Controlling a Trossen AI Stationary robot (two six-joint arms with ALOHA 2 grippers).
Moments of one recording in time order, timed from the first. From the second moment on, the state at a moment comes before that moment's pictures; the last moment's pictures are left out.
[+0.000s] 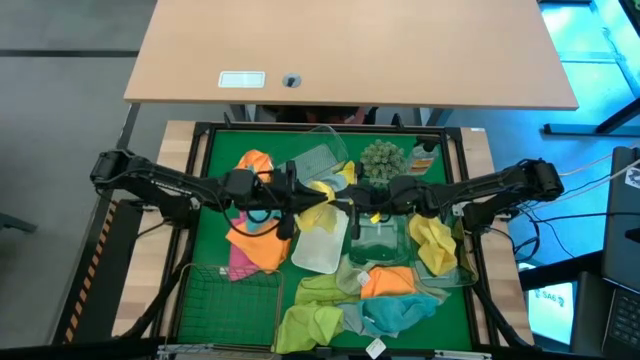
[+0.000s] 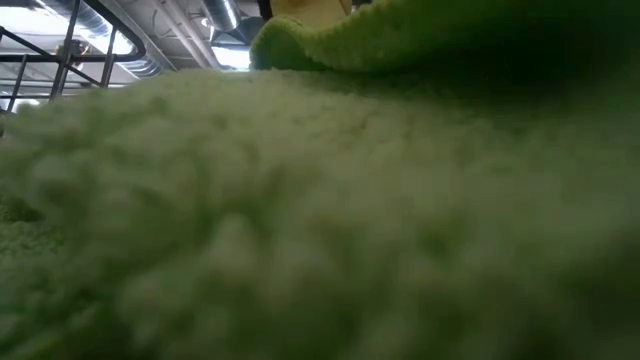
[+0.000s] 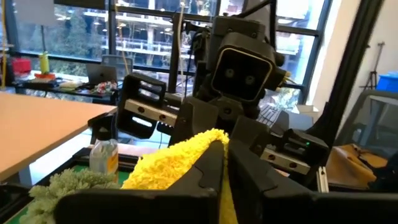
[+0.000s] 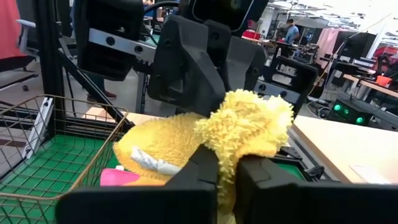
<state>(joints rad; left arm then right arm) -0.11 1.34 0.86 0.56 -0.17 -0.11 0.14 1.42 0.96 0.44 0.16 -0.19</state>
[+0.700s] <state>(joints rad) -0.11 1.31 0.86 0.44 -0.17 -0.09 0.14 1.18 1.33 -0.76 0.19 0.16</state>
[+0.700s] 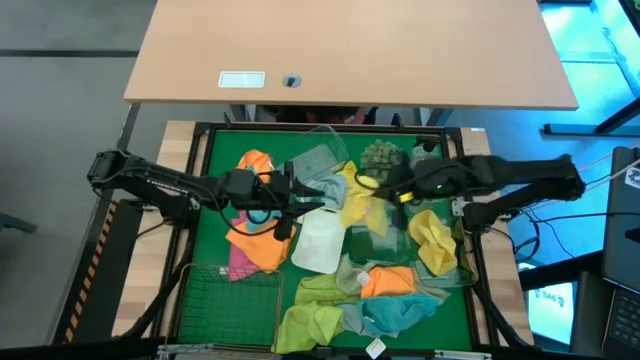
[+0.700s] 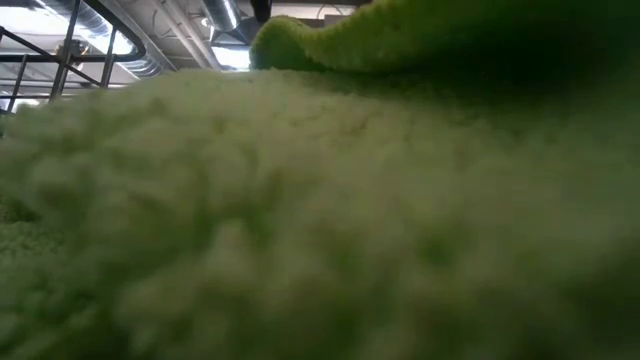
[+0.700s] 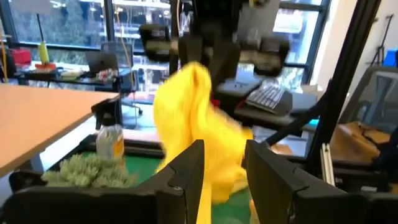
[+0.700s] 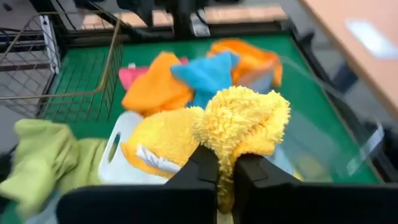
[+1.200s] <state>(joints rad) -0.11 1.31 0.86 0.38 -0.17 -0.10 0.14 1.13 1.63 -1.34 0.06 0.44</state>
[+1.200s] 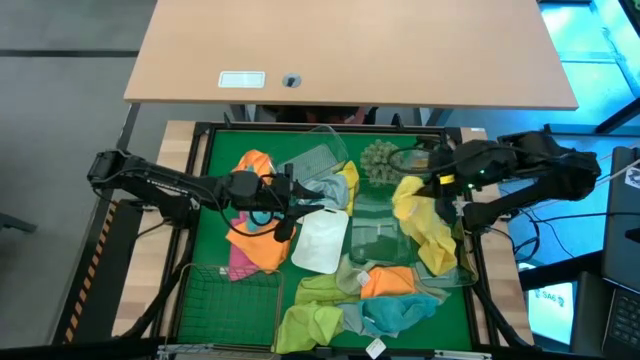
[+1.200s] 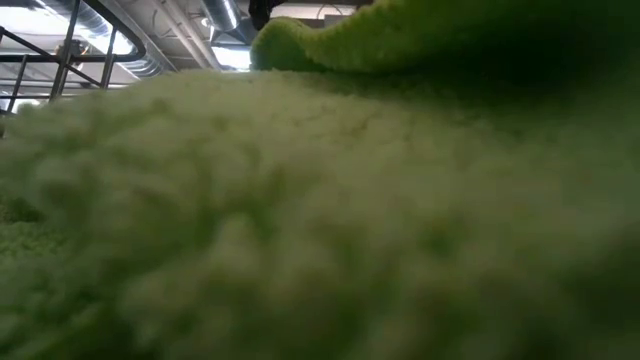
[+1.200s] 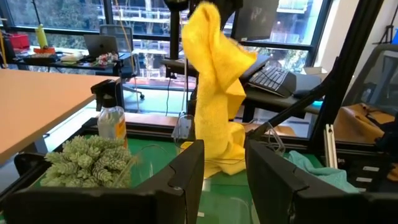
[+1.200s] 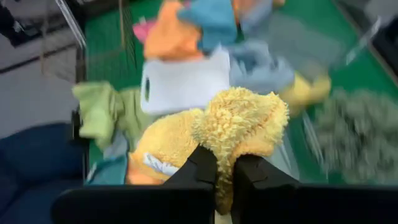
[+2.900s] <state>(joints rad) -0.19 1.31 0.86 0.37 -0.07 -0.10 0.51 1.03 0.67 -1.06 0.03 0.99</state>
